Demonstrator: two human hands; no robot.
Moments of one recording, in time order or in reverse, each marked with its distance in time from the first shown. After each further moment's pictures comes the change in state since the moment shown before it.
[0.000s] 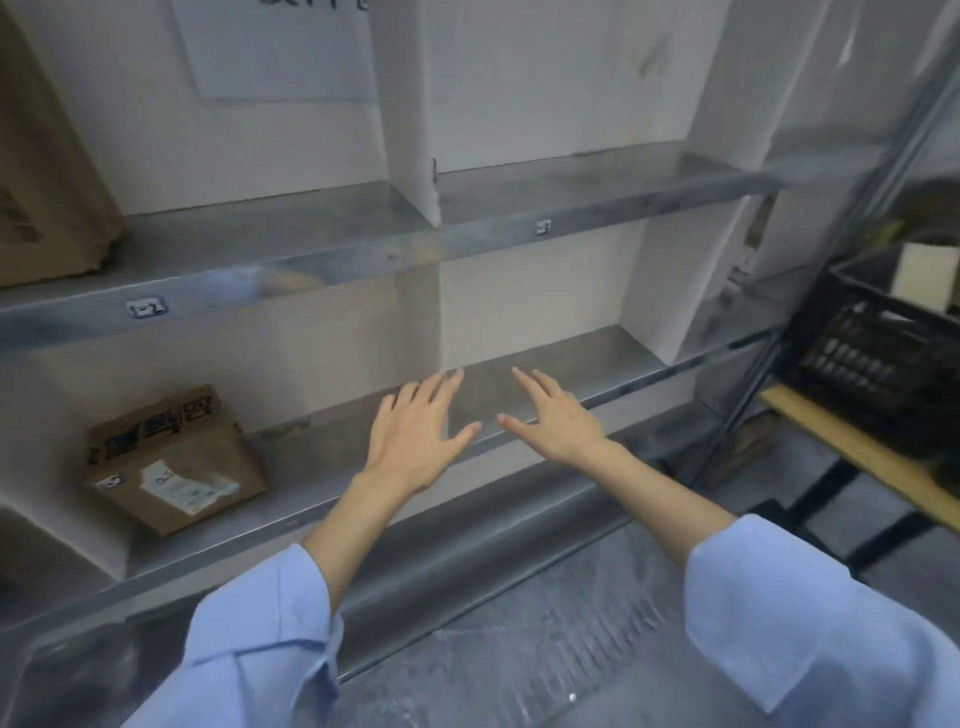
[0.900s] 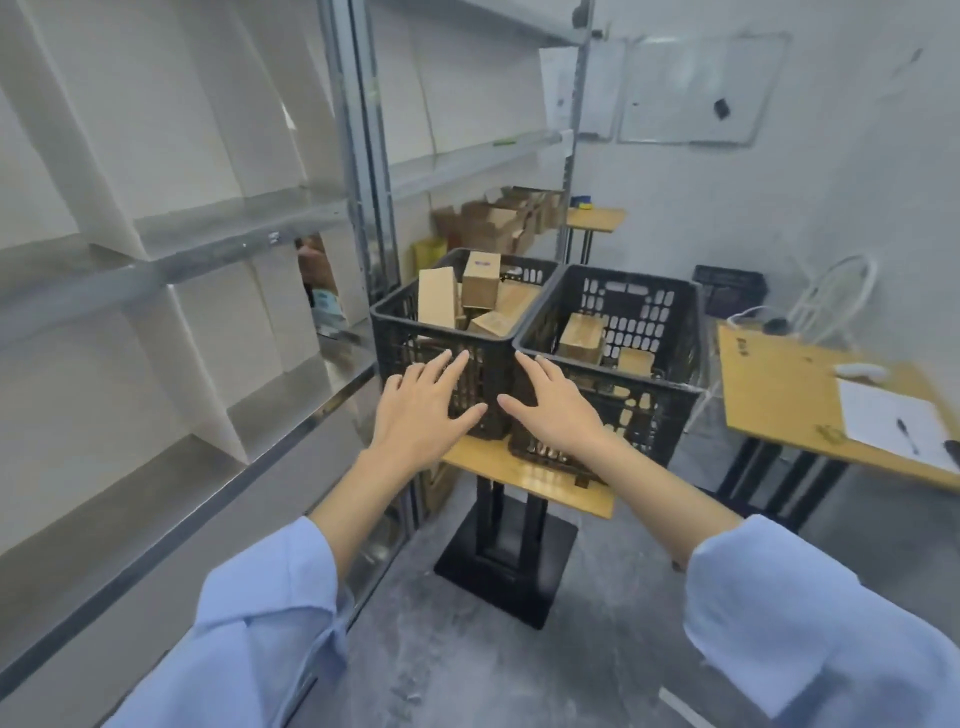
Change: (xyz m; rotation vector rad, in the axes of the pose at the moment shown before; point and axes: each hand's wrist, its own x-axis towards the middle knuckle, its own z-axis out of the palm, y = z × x) left_hand 0.154 0.605 0.064 -0.155 0.065 0.669; right_hand -0.234 0.472 -0.281 0.081 0.455 0.596
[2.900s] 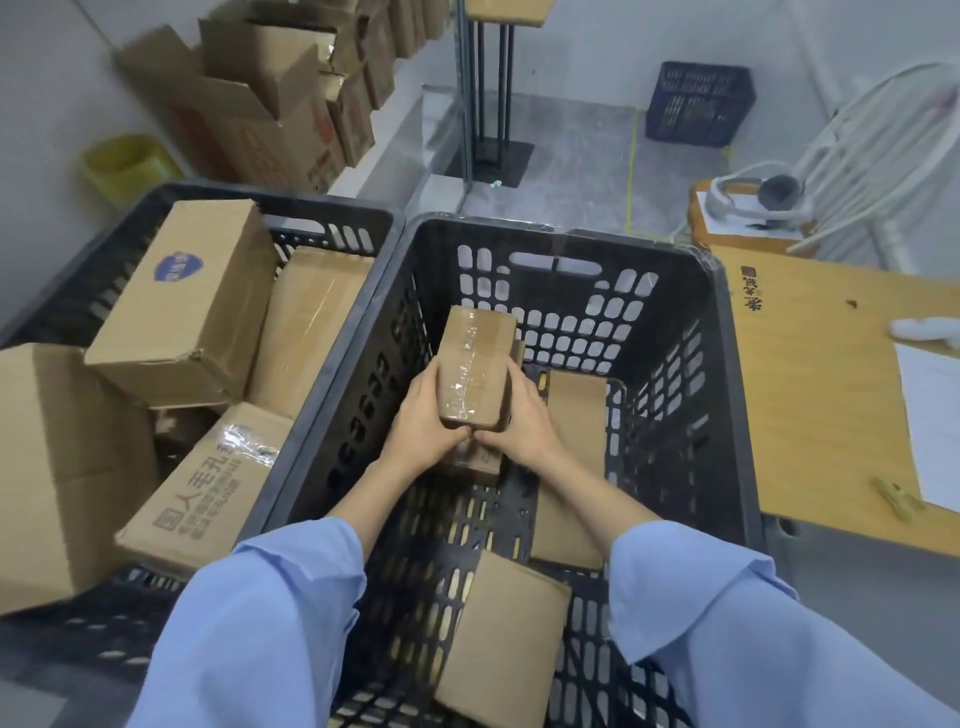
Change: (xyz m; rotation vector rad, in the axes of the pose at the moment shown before) left_hand 0.484 0.118 0.421 -0.752 -0.459 -0.216; right_hand 0.451 0.411 0.071 0.337 -0.049 0.349
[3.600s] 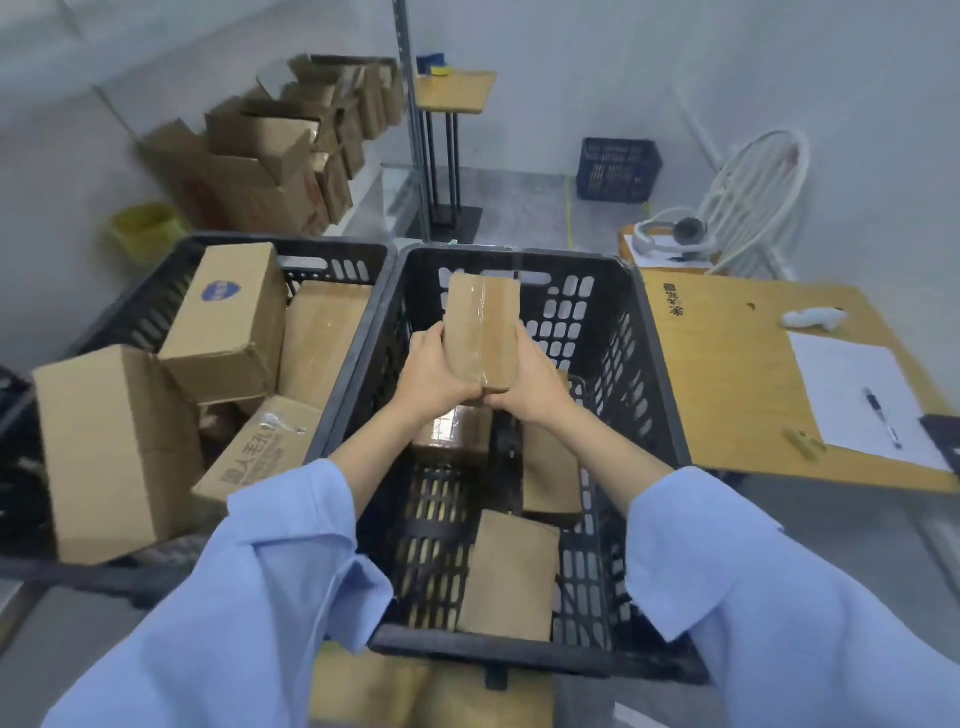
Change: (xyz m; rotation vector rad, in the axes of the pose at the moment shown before) left_hand -0.063 0.097 -0.058 -0.031 -0.024 0.187; right_hand -0.073 -0.072 -0.061 0.009 0.190 -0.136
